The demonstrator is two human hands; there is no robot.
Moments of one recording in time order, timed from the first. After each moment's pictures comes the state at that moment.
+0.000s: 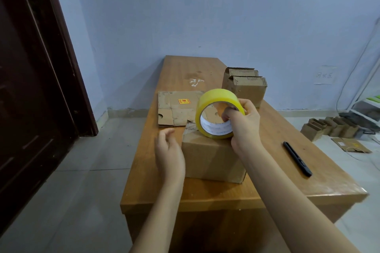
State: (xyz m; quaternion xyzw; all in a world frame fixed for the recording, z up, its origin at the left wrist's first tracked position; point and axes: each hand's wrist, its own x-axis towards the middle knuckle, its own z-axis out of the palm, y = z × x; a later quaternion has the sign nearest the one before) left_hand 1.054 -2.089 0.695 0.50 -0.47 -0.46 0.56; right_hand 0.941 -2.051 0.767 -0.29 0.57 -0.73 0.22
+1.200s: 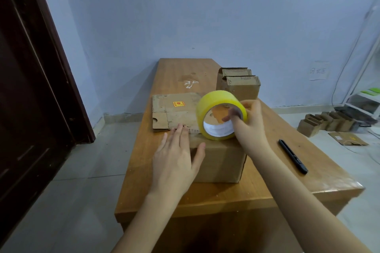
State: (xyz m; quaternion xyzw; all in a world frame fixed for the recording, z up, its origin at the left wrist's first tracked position) left_hand 1.067 -2.075 0.703 0.44 -0.85 0.04 0.30; right_hand 0.904 -2.037 0.752 -0.42 0.62 -0.65 0.12
